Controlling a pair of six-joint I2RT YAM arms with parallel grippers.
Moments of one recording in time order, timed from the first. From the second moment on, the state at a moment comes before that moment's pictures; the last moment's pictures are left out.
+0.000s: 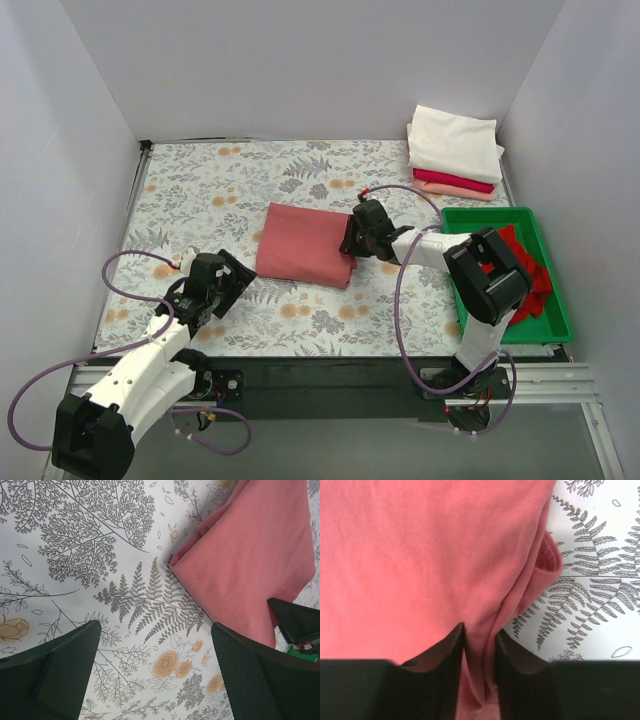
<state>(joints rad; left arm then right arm) -0.34 0.80 0.41 -0.42 -0.15 -1.13 0.64 1.79 0.97 0.02 0.03 0.64</state>
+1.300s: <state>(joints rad) -0.34 0.85 0.44 -0.47 -0.23 -1.15 0.48 2.12 1.75 -0.12 0.59 -0.36</state>
